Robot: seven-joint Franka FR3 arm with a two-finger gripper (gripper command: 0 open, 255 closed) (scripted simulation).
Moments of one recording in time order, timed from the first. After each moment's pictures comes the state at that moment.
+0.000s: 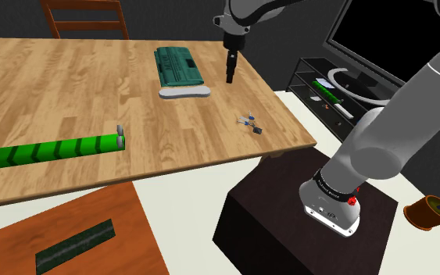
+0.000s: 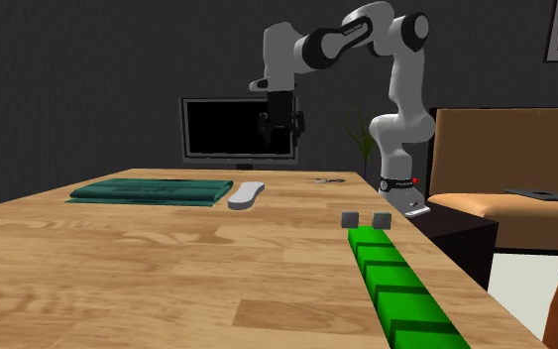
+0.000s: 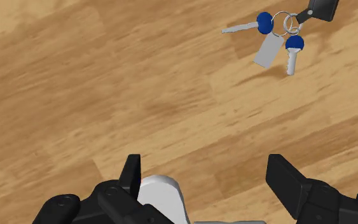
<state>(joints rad) 0.14 -0.08 -0.08 -2.13 -0.03 2.00 -0.60</state>
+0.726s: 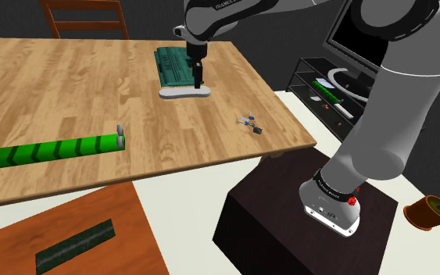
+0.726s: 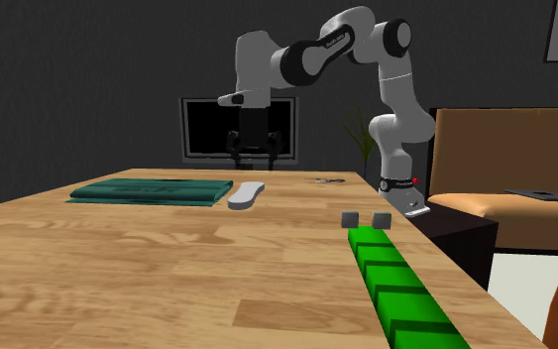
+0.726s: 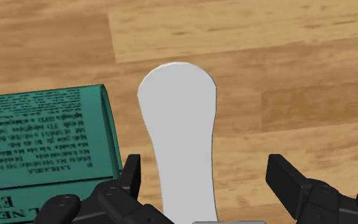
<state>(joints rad) 0.18 0.29 -0.02 -1.80 -0.02 2.09 -0.80</state>
